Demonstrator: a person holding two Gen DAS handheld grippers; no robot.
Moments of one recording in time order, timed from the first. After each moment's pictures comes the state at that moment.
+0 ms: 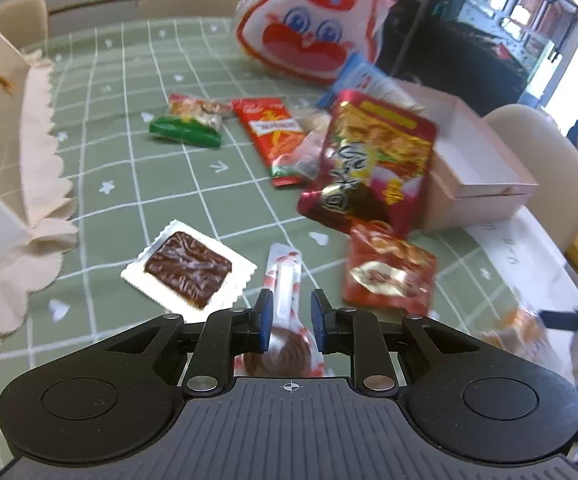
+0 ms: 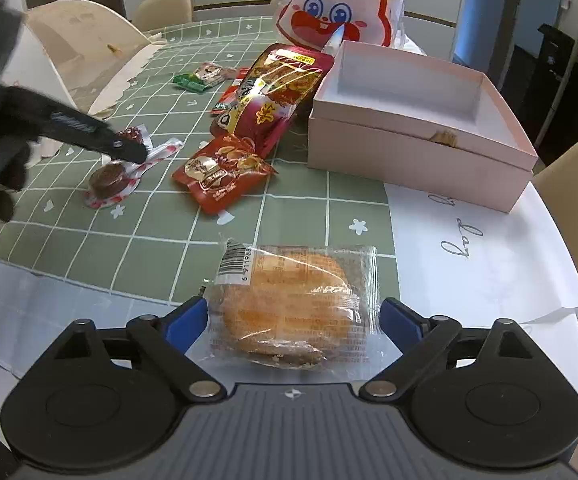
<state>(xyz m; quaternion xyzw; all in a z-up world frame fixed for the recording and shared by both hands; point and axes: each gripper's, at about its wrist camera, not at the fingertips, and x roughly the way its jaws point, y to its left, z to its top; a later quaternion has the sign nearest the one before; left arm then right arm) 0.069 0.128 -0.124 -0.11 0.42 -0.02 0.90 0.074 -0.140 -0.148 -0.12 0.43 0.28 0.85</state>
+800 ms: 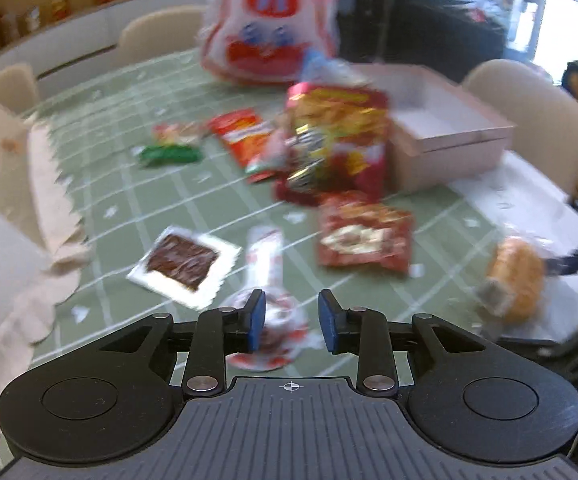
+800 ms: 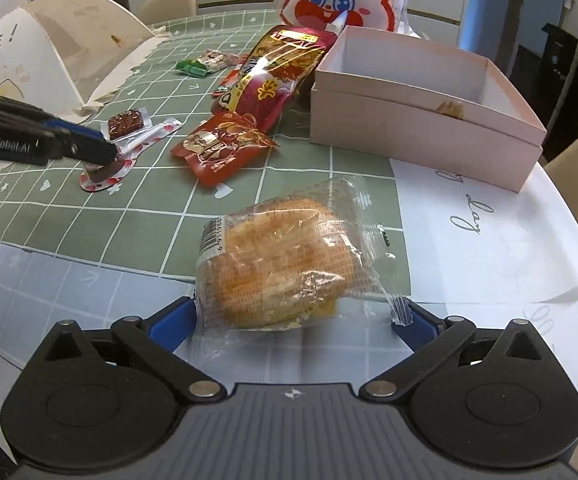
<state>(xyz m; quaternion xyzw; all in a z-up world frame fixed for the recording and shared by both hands) 0.045 0.089 -0.121 -0.01 0.42 -0.01 0.91 0.066 -0.146 -0.168 -0.12 0.42 0.28 0.85</state>
